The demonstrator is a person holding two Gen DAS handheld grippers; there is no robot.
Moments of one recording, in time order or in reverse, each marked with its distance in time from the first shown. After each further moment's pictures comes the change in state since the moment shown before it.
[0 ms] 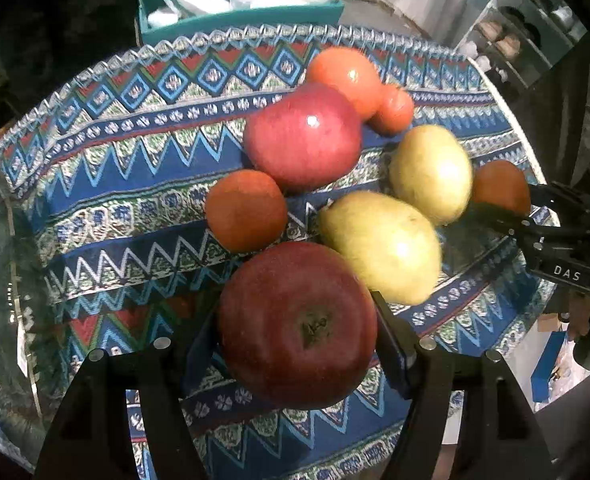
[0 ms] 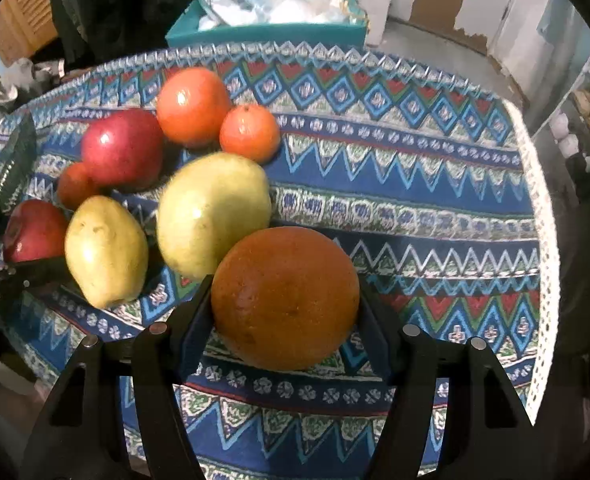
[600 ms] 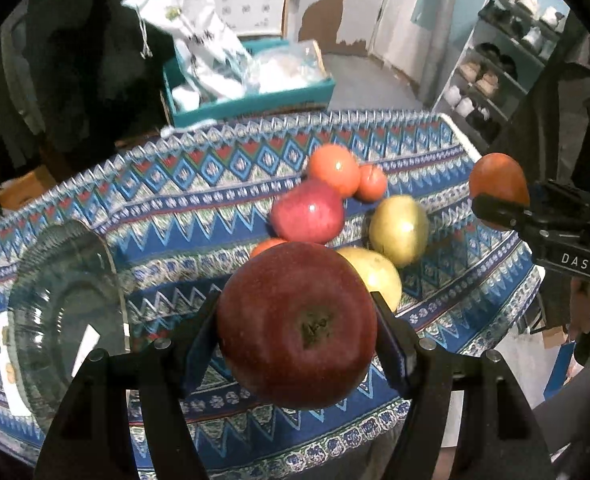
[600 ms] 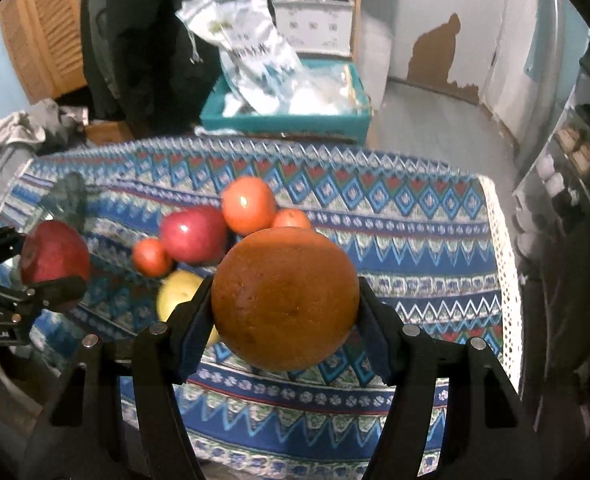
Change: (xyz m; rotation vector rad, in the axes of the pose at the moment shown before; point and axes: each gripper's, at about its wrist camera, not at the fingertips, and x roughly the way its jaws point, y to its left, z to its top) left arm -0.092 0.000 -0.007 0.043 -0.224 0.034; right arm -0.083 0.036 0.025 -0.005 -0.217 0.018
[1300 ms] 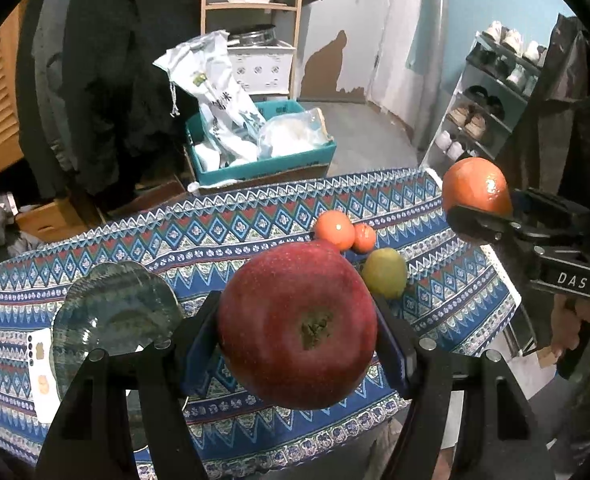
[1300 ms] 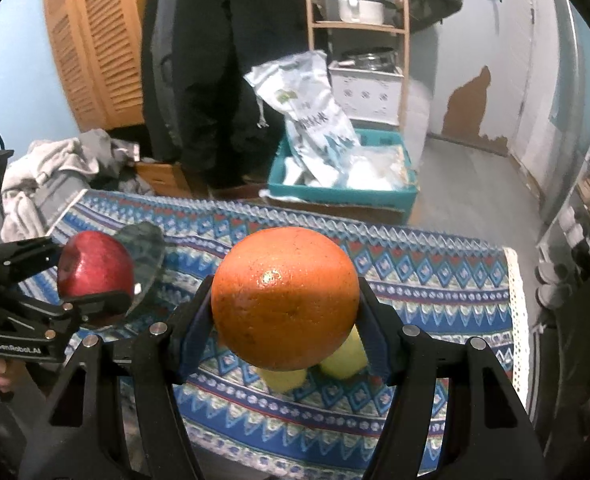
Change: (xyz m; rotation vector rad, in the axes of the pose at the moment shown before) left arm -0.081 0.013 0.007 -0.011 -0.162 -0.003; right arm -0.064 0.063 0.036 -0.067 -0.168 0.118
